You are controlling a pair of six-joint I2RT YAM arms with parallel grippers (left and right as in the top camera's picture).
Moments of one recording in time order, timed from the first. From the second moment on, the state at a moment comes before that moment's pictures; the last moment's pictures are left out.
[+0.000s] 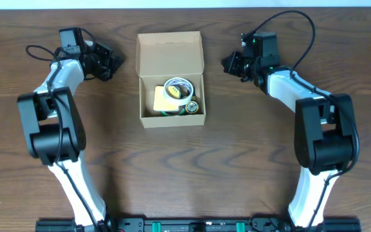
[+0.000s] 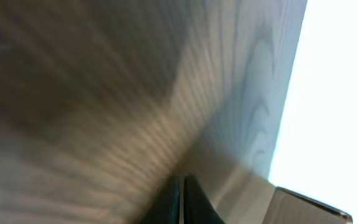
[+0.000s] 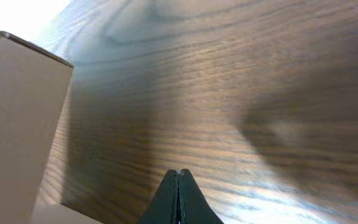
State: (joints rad) left arm 0.16 2.24 1.56 -0.31 0.69 -1.04; right arm 0.16 2.11 1.32 0.03 -0.47 0.57
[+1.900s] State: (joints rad) left arm 0.10 2.09 1.70 -0.87 0.93 -0.44; right arm 0.35 1.86 1.39 -0.21 -0.55 0.38
